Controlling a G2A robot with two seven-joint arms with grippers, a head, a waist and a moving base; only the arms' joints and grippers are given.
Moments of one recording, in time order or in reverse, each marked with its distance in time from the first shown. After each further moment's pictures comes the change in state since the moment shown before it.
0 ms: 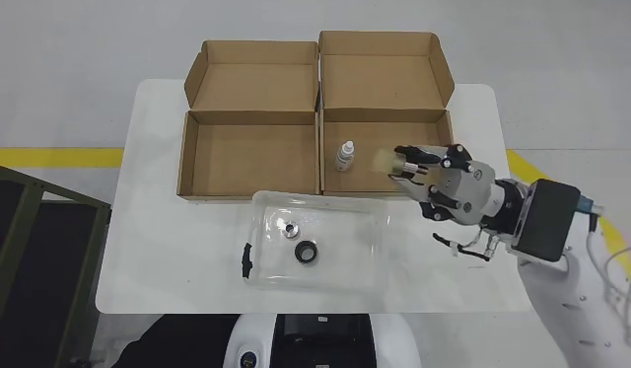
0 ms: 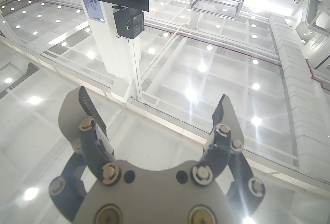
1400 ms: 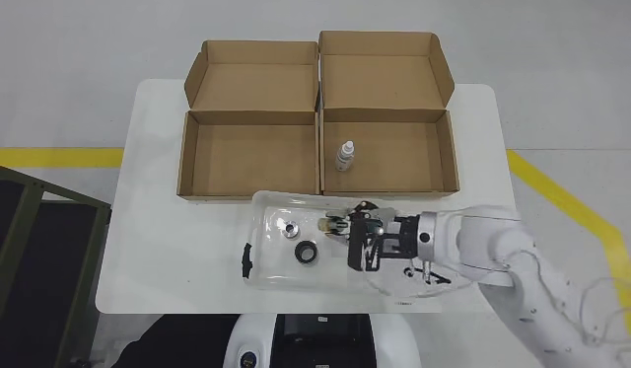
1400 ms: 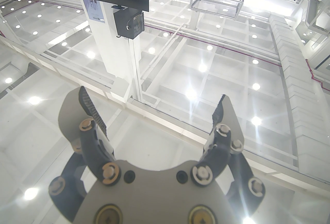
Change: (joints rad) left arm 0.000 0.000 0.000 0.000 0.000 0.000 0.000; right arm 0.052 0.014 -0.271 -0.007 -0.030 -0.021 0.749
